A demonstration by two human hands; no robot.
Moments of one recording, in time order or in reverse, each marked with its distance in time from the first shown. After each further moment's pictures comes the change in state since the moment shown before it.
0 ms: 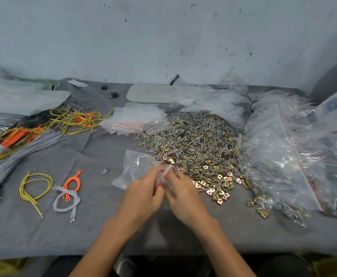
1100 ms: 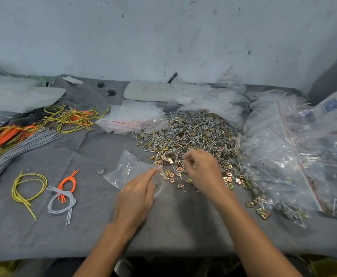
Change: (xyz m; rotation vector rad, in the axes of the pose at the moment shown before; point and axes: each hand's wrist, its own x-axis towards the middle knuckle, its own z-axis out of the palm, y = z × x) left_hand -0.008 -0.033 0.022 0.071 0.122 -0.110; right_hand 0.044 0.036 -0.050 -0.100 0.140 0.132
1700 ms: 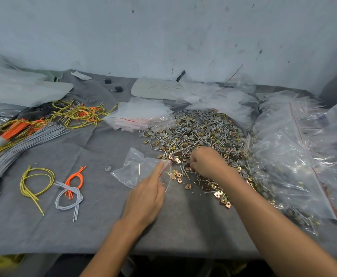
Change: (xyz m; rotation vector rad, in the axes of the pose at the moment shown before) left_hand 0.004 0.001 0.005 -0.041 -0.161 -0.075; right_hand 0.058 0.004 0.005 -0.498 -0.412 -0.019
